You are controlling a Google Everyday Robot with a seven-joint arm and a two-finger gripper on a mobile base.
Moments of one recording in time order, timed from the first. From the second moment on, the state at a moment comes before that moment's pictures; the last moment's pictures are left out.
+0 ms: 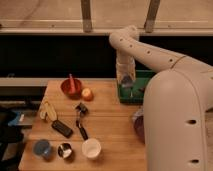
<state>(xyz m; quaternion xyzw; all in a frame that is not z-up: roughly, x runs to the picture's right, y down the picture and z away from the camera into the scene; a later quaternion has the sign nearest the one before) 0.143 -0.042 0.799 -0.22 0.28 0.63 0.69</state>
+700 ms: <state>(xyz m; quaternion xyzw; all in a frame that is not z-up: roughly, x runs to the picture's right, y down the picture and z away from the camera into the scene) 0.178 -0.041 0.884 -0.25 0.22 0.69 0.64</state>
